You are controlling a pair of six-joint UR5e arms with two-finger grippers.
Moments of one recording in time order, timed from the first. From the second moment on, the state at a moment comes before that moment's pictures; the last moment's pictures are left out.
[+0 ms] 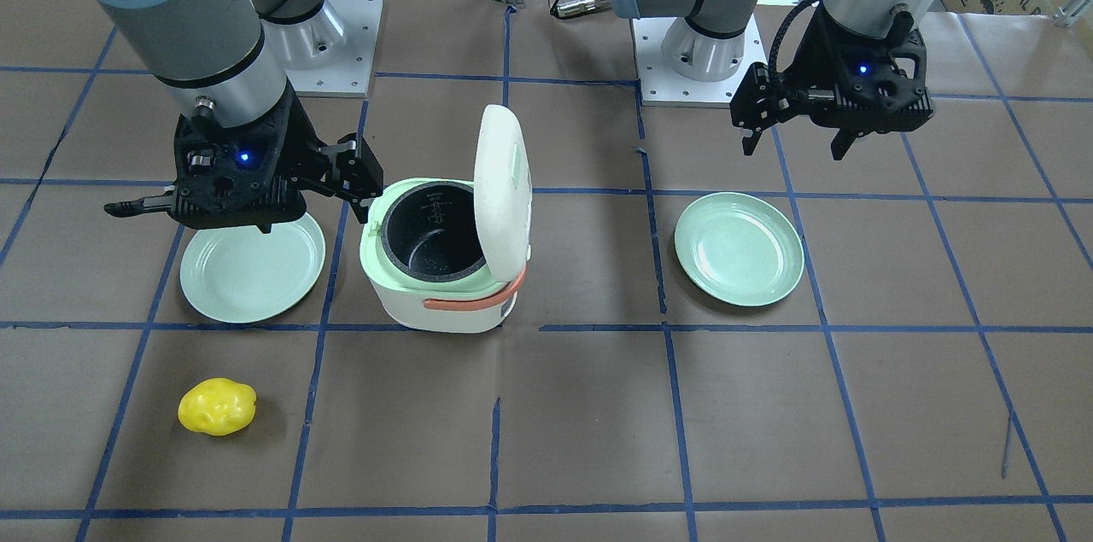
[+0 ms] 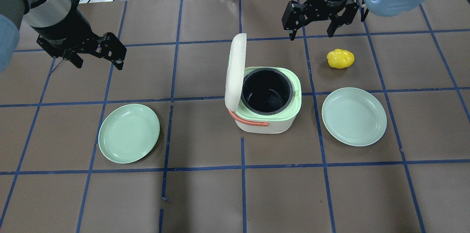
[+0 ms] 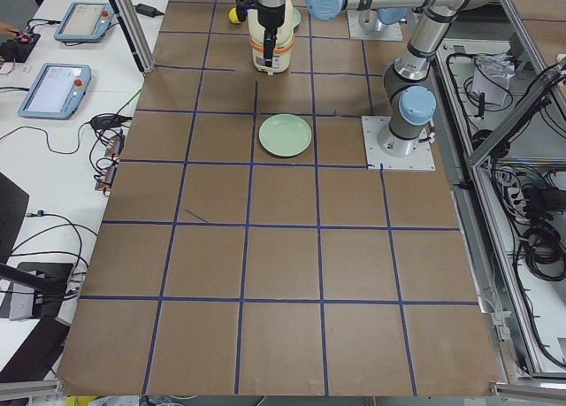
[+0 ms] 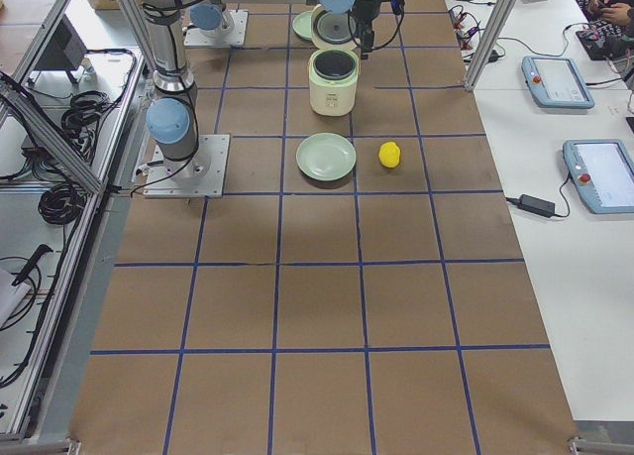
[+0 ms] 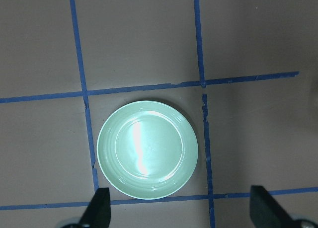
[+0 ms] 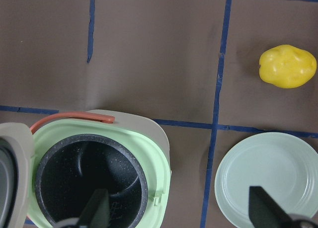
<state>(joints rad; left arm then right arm) -1.47 -1.51 -1.65 -1.52 1.62 0.18 1.65 -1.39 1.45 -1.66 -1.51 -0.01</state>
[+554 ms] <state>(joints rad) -1.47 -1.51 -1.65 -1.52 1.62 0.18 1.62 -1.40 1.45 -1.64 -1.51 -0.01</state>
